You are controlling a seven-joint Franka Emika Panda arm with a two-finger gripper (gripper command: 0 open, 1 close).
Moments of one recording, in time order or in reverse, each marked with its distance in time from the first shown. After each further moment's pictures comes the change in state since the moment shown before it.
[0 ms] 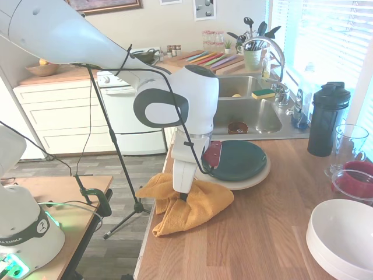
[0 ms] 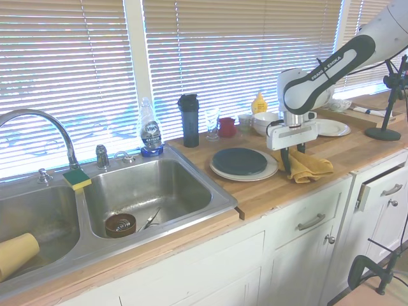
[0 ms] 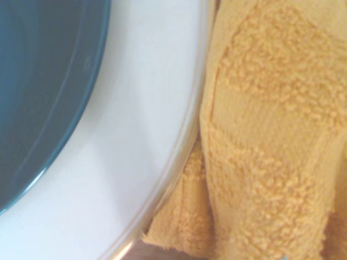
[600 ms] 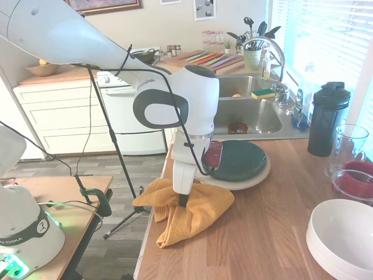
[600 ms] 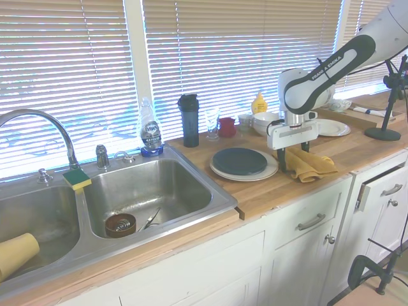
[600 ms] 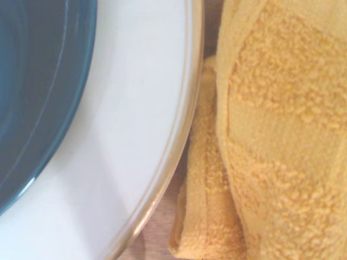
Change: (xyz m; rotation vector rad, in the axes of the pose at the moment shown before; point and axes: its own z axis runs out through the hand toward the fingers) arm 0.003 0.001 0.000 0.004 0.001 0.006
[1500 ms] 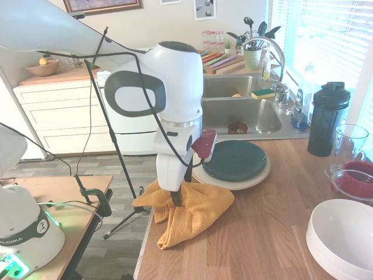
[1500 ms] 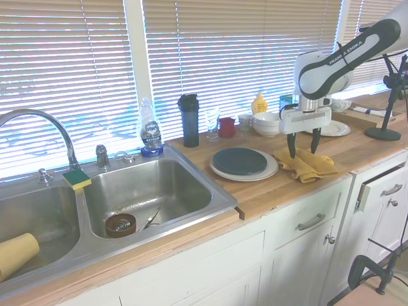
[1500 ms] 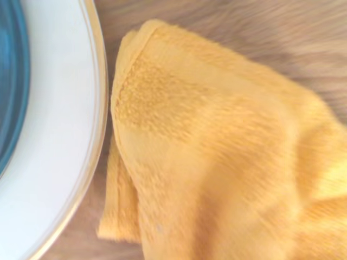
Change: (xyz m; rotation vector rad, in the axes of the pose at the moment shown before) arm 0.019 0.052 -0.057 0.098 0.057 0.035
